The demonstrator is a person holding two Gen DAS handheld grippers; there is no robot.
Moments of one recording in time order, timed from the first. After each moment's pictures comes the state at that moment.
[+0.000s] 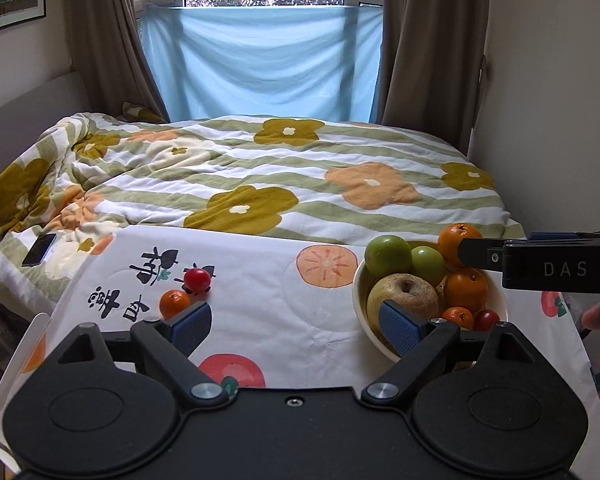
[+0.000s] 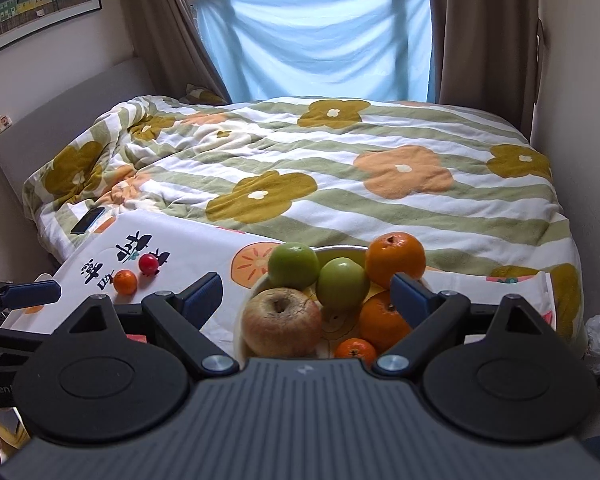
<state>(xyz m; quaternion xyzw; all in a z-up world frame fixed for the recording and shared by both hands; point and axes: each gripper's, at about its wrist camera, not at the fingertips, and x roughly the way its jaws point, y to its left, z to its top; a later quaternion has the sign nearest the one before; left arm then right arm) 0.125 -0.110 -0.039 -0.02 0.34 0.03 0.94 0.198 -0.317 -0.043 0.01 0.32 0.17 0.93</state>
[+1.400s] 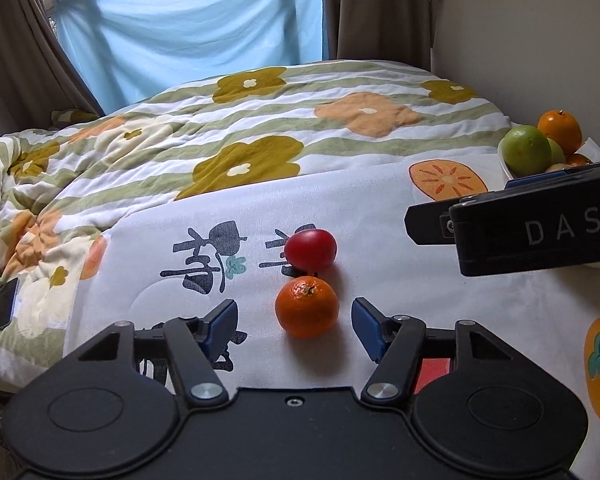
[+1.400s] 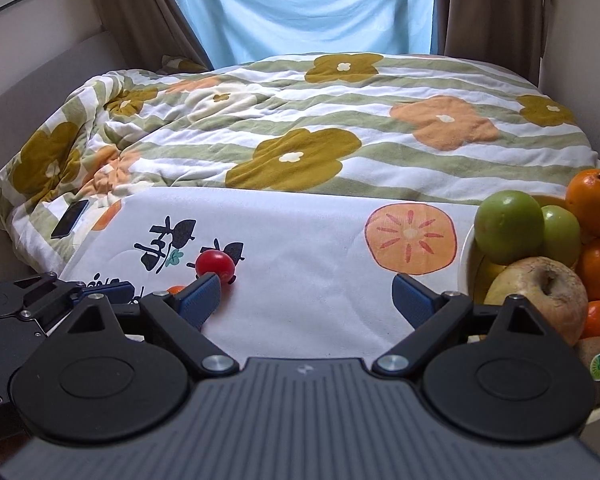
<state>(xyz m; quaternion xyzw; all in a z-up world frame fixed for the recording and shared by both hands) 0.221 0.045 -0.153 0.09 0.39 -0.10 0.91 0.253 -0.111 -0.132 0.04 0.38 0.11 0.92</state>
